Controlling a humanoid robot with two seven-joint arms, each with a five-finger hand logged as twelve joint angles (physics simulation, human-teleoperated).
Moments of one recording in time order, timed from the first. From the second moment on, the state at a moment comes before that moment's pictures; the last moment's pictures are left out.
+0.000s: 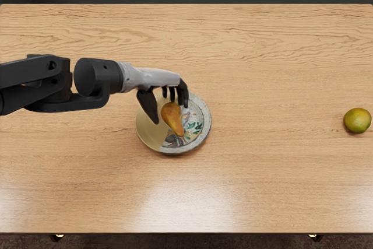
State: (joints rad) left arm -1.30 0.55 -0.13 -1.55 1.12 -0.32 0.29; right arm -0.03 0.00 0.01 0.04 -0.19 -0.03 -0.43
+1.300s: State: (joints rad) left arm -1.21 0.75 -0.33 -1.37 0.15 -0.61 0.19; right arm -0.03 0.00 0.01 0.04 -0.19 -0.03 -0.43
